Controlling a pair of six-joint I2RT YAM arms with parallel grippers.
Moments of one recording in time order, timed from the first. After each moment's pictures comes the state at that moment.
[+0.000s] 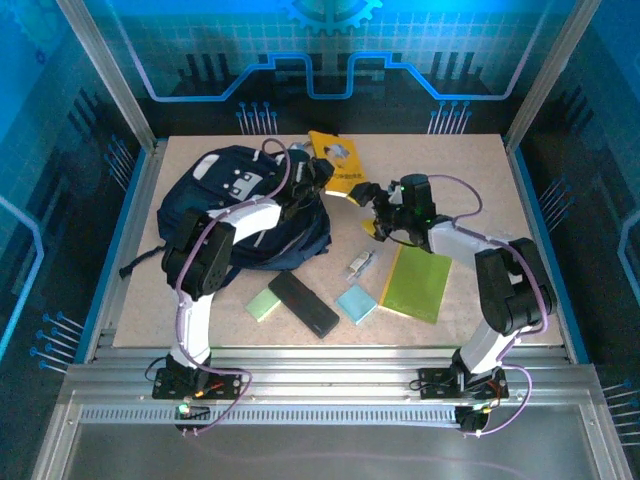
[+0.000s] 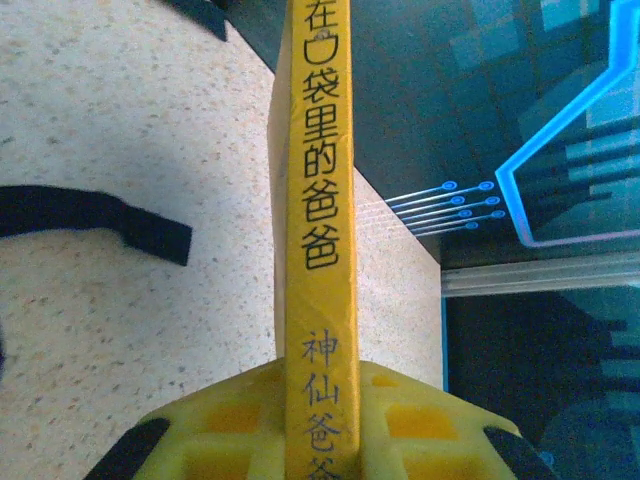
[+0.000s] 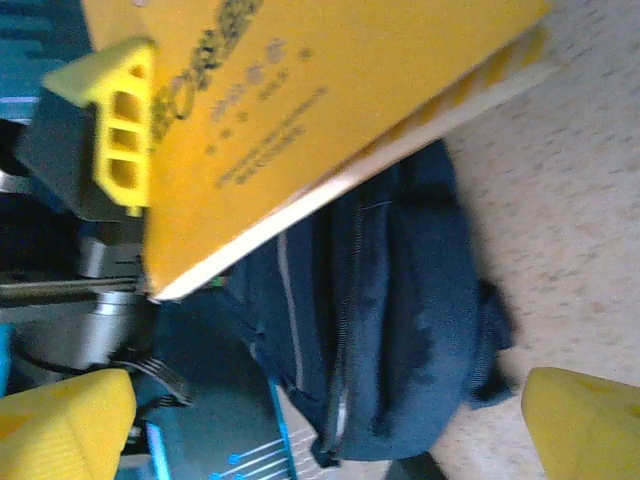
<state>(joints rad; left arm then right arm) -0.43 2.04 1.38 0.31 0.03 -1.17 0.32 1.68 0.94 0.23 -0.53 1.27</state>
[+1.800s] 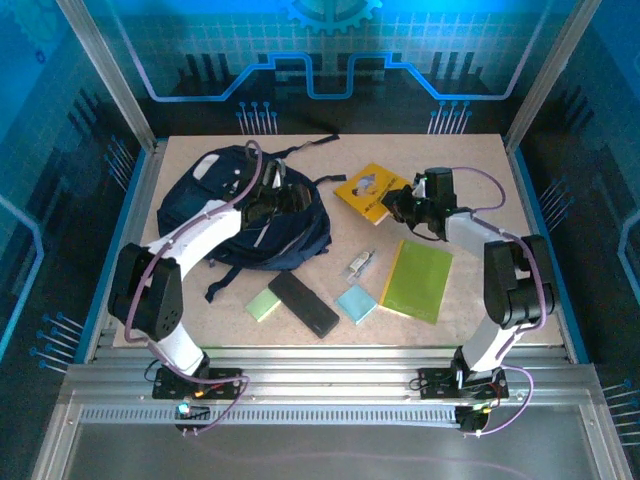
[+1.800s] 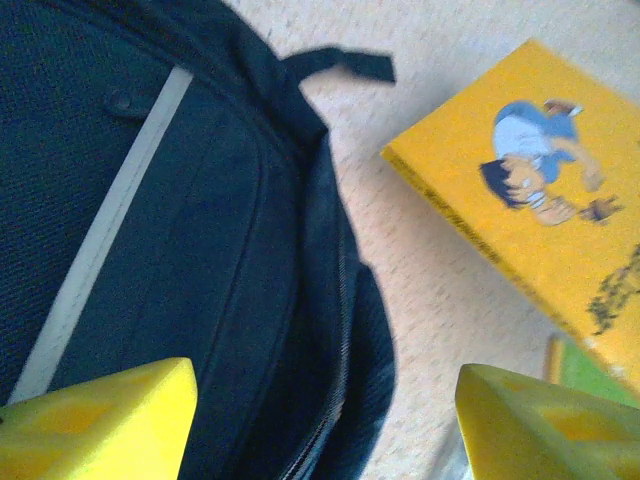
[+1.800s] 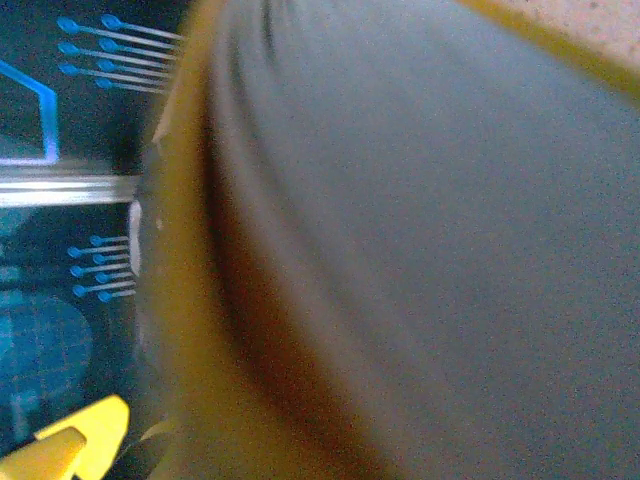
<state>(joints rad) -0.36 1.68 1.28 -0.42 0.12 -0.54 0.14 1.70 1.00 0.00 -0.53 0.94</state>
